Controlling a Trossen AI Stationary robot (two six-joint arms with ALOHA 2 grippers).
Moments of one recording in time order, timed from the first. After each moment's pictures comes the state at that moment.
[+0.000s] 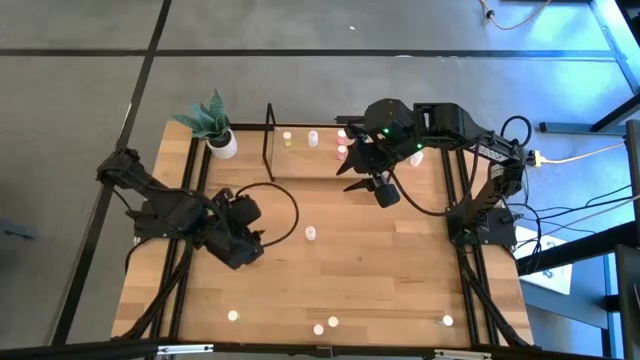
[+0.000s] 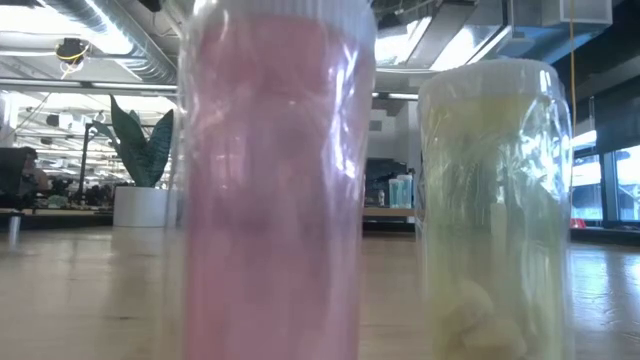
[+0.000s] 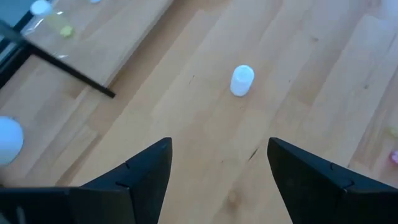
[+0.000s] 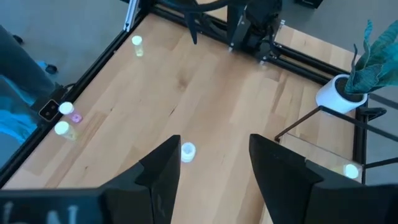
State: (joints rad) left arm -0.56 1.40 1.48 -1.38 -0.57 -1.10; right arm -0.07 1.73 2.24 -1.25 -0.29 -0.42
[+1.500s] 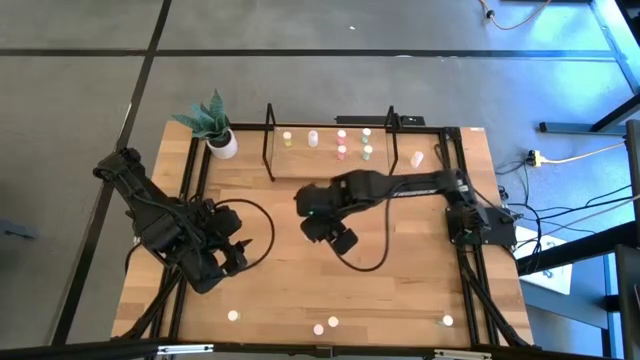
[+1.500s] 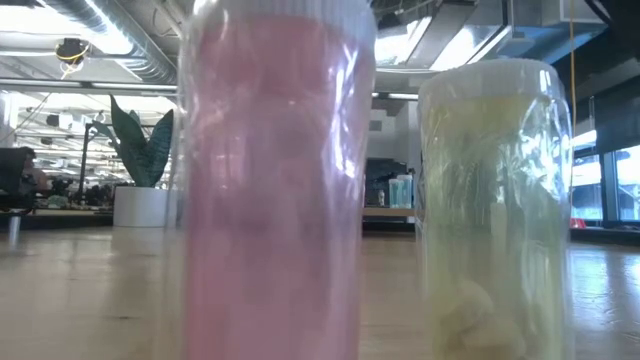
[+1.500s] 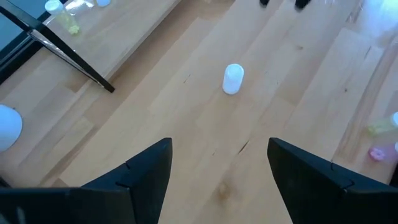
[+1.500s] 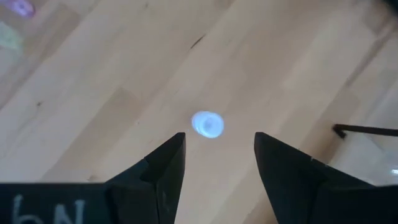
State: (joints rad) left arm -0.77 1.38 1.48 -1.48 -0.70 -1.36; right arm 0.14 2.11 2.20 -1.23 -0.03 -0.57
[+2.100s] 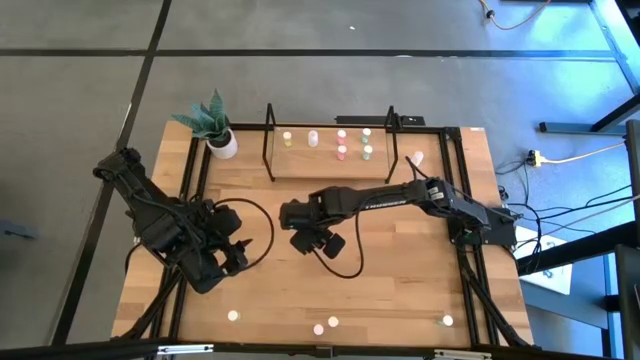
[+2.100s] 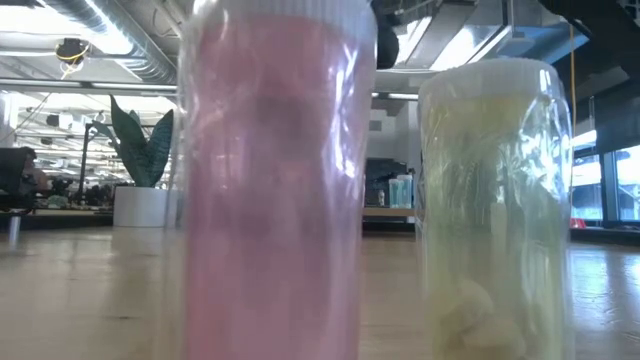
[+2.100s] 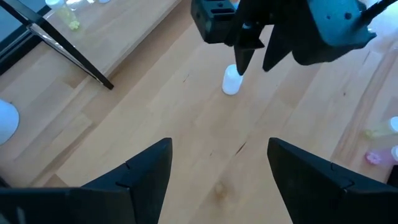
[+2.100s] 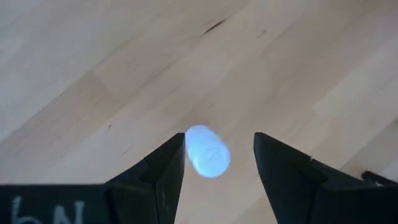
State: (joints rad) left arm -0.77 1.38 1.48 -1.48 -0.69 -1.39; right arm 0.13 2.29 2.20 -1.13 -0.03 -0.77
